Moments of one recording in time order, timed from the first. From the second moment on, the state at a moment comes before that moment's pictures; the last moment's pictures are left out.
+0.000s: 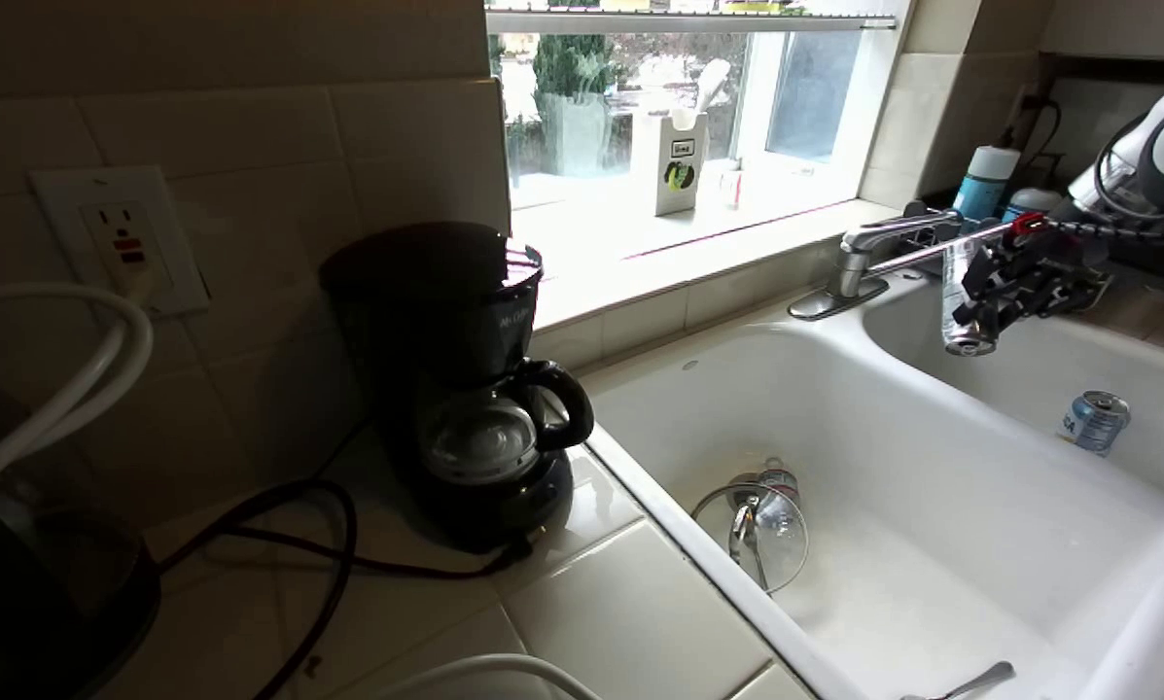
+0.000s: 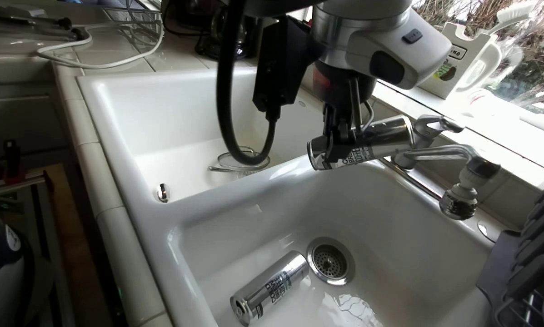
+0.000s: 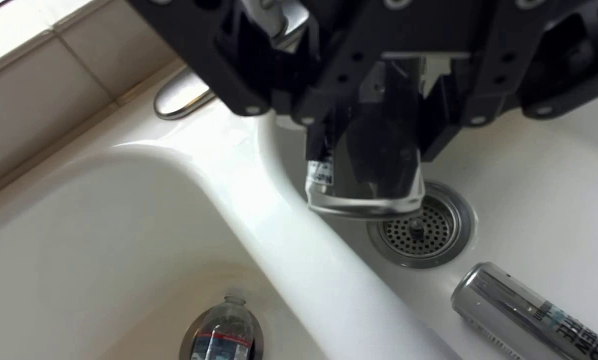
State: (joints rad) arm -0.19 -0.35 -0.15 -2.63 0.18 2.63 0.21
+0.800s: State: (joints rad) arm 0.05 -0.40 -0.08 -2.67 0.24 2.50 0.03
